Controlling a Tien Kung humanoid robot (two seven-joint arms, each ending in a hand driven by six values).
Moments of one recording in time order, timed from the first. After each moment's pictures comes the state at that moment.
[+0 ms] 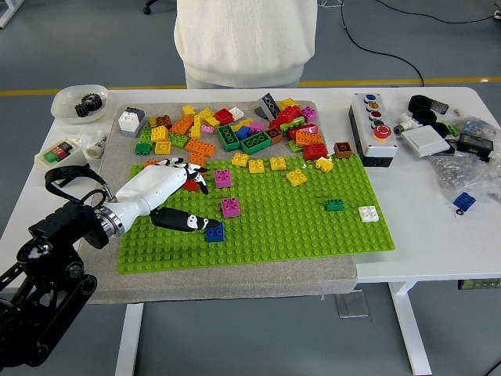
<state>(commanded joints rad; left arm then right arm) -0.30 0.22 -1.20 -1.45 2.27 -0.19 -0.06 0.16 -0.11 1.51 0.18 -2.22 0.13 -0.10</state>
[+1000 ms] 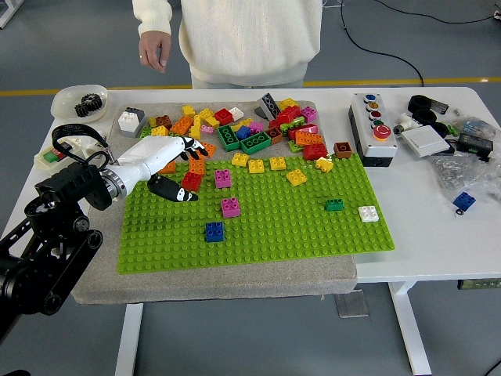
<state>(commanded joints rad) -0.51 0.18 -1.21 -1.24 2.27 -0.24 -0.08 0.17 -0.11 1.50 0.18 -2.25 0.13 -0.10</state>
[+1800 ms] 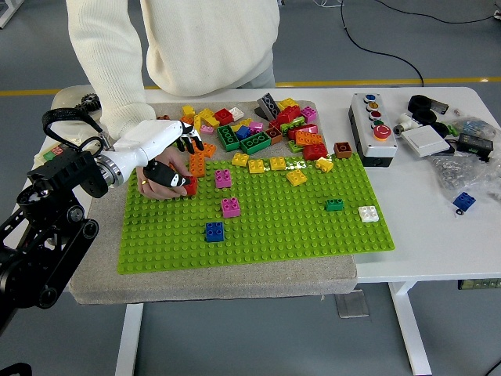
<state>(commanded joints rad) -0.50 0.19 -1.26 -1.33 2.27 -0.29 -0.05 0.17 -0.11 1.51 0.18 -2.24 0.13 -0.10</state>
